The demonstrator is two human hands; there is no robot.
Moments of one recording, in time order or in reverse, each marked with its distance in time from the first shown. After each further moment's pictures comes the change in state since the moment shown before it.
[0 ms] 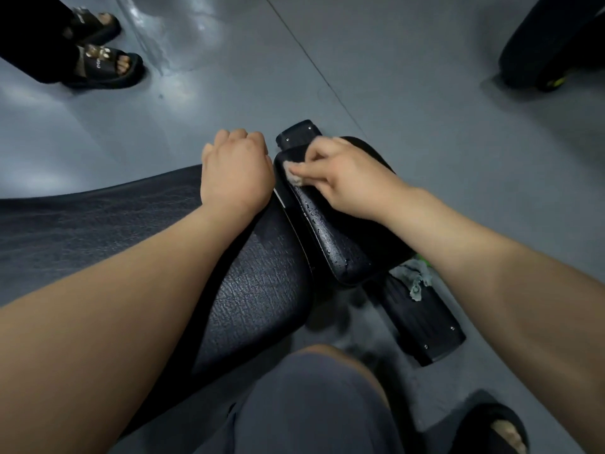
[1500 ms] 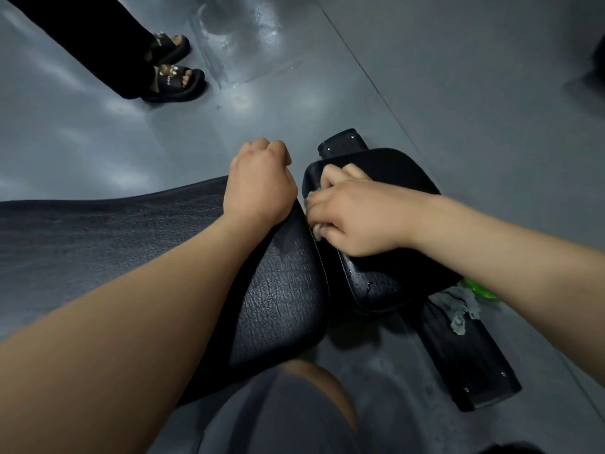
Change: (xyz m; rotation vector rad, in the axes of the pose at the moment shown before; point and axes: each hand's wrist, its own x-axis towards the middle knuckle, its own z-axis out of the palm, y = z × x) left_hand -0.005 0.002 -0.008 -0.102 0.034 -0.074; right_hand 0.006 -0.002 0.005 -0.104 -0.340 -0.280
